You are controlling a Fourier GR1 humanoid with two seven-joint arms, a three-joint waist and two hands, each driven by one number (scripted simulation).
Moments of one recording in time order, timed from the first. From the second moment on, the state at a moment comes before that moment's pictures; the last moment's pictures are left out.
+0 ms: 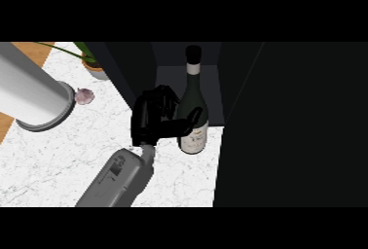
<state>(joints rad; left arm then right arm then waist) -0.45 0.00 -0.37 -1.28 0.40 0.56 -0.19 0.14 -0.23 0.29 -2.51 -0.08 -0.02 0.42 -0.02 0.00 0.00</state>
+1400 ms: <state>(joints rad) -0.74 0.00 -0.39 -0.71 0.82 0.51 -0.49 0.24 -0.19 0.31 -2.51 -0.09 0.05 0.36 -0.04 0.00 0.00</state>
